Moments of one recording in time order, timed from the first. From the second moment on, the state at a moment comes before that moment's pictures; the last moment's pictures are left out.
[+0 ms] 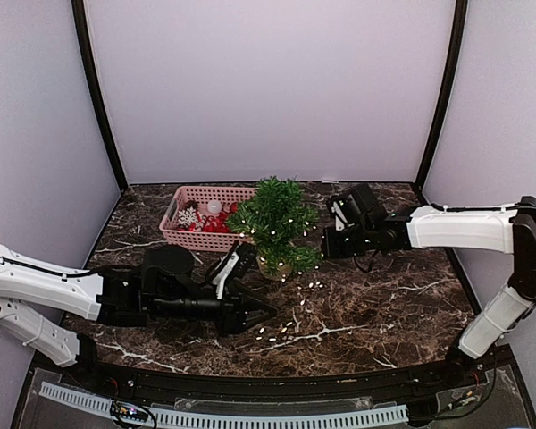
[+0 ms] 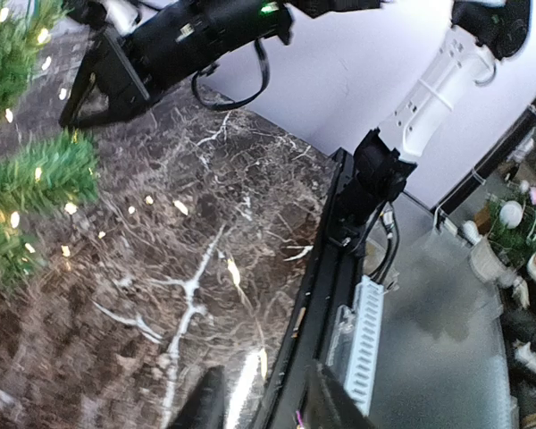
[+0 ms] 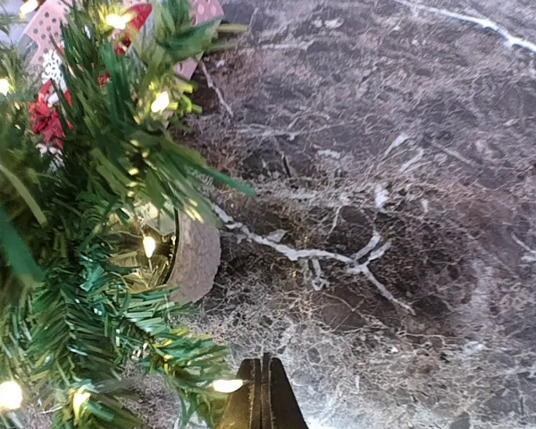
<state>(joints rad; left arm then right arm) -1.22 1.27 0.67 0.25 0.14 -0.43 0.74 1.56 1.03 -0.31 0.08 0.51</state>
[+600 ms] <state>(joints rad) -1.02 1.19 0.85 0.05 -0.13 -0.46 0.74 1.61 1.00 -0.24 0.02 0.51</state>
